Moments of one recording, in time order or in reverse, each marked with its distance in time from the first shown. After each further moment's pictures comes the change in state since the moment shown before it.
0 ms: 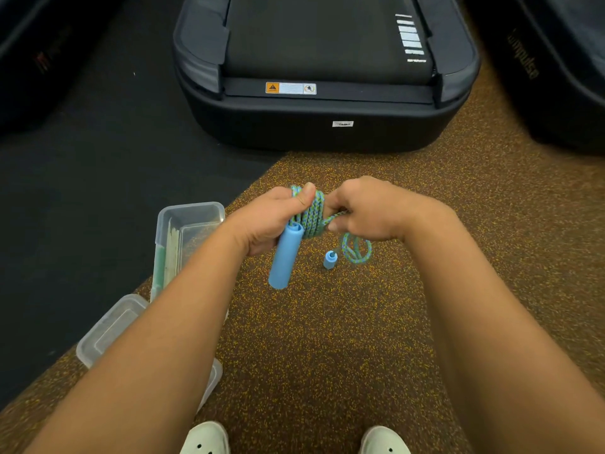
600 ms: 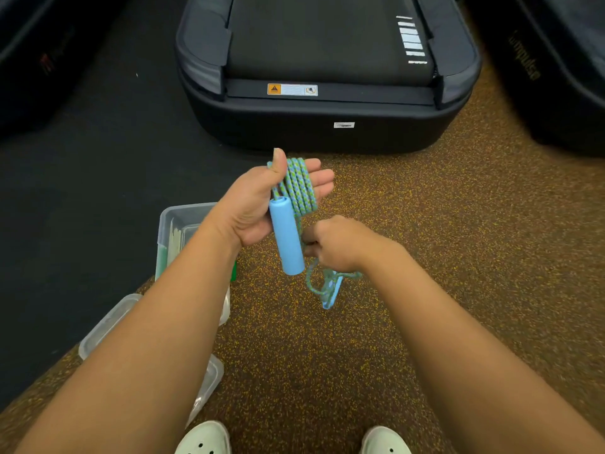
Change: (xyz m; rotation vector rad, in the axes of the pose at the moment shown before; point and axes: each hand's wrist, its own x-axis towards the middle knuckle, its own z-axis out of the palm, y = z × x) left_hand -0.011 0.021 -0.003 -0.309 0.057 0.192; right_hand 0.019 -0.015 0.058 -0.061 -0.040 -0.011
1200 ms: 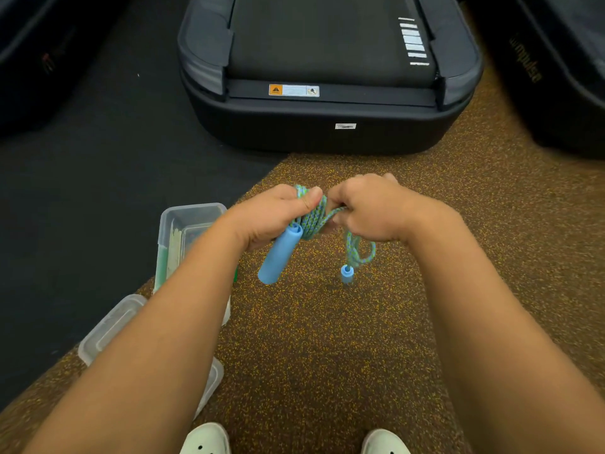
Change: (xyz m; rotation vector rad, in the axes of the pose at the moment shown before) left_hand 0.005 -0.012 -0.003 0.551 -0.052 -0.165; right_hand -0.026 0.012 -0.060 0.017 0.134 0.010
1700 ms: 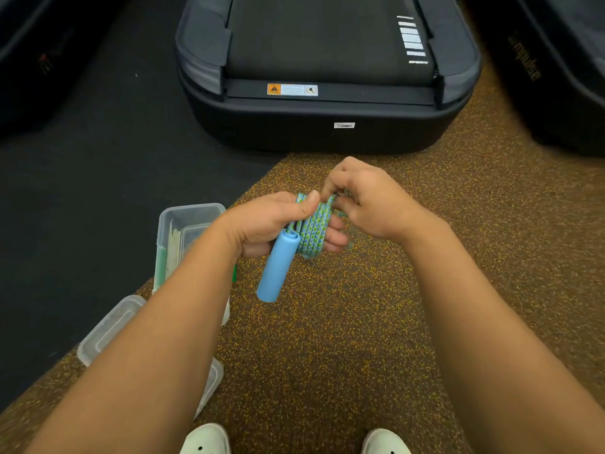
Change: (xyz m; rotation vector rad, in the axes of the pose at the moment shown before) left_hand -0.005 -0.003 -0.001 -0.249 -0.264 -0.068; right_hand 0.017 0.025 0.027 0.228 0.348 -0.153
